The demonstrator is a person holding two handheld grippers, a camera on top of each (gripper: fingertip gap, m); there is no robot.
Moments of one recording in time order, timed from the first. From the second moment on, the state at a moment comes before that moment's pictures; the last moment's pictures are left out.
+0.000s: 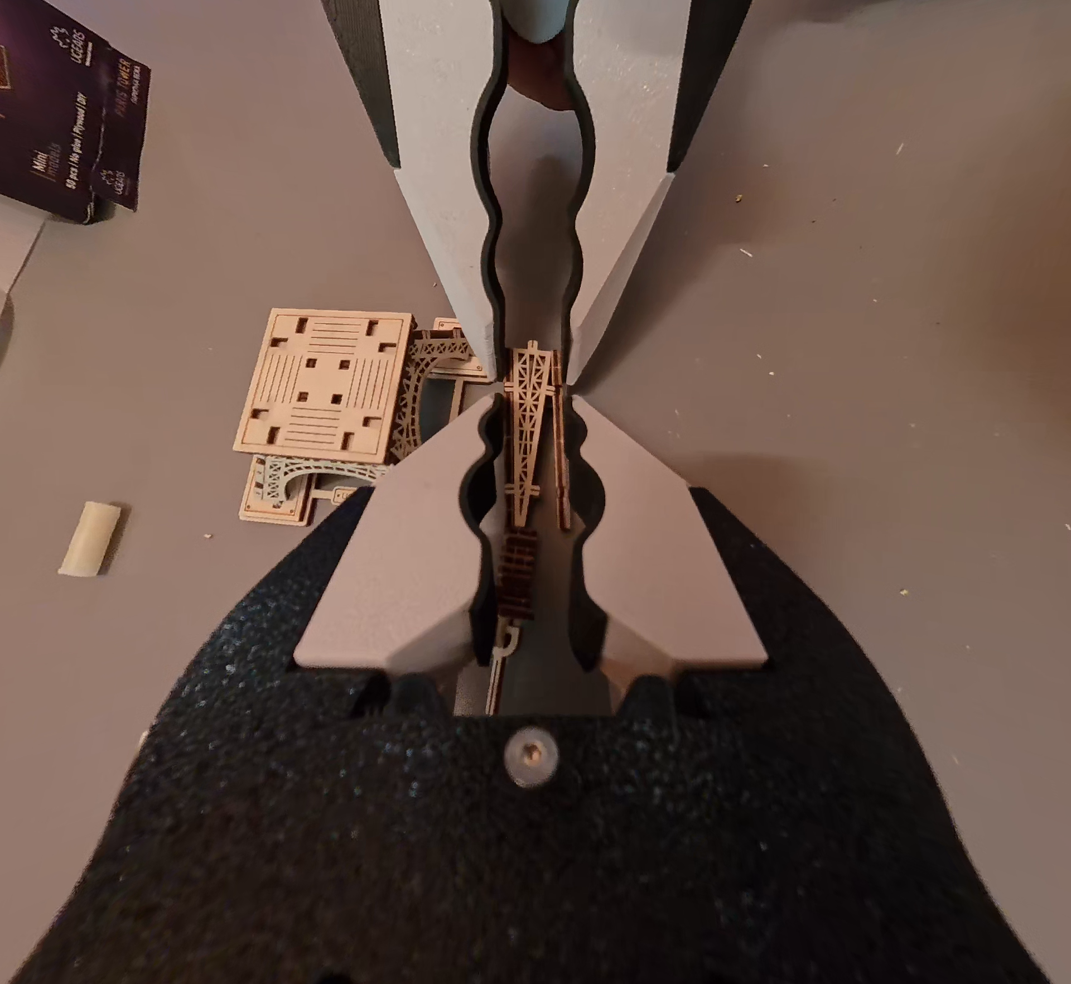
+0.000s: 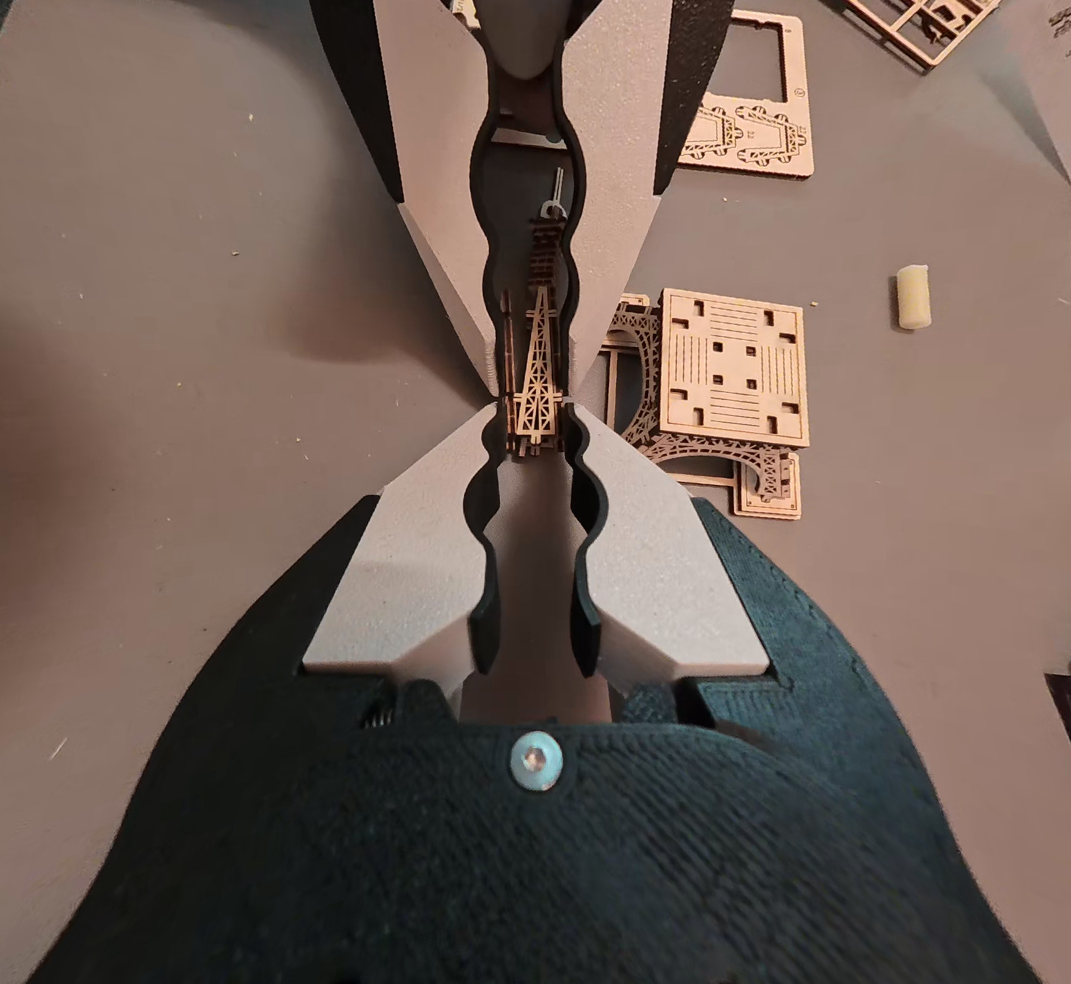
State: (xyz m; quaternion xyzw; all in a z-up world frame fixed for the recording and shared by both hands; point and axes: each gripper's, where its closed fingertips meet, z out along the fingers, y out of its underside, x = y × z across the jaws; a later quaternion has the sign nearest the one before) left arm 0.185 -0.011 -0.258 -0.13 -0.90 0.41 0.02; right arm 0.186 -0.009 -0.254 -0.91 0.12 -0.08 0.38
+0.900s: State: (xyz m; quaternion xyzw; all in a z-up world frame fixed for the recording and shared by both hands) left arm 0.192 0.009 -0.256 -0.11 -0.90 0.43 0.03; right arm 0.187 -0.007 -0.253 -0.91 0.12 -0.09 0.40
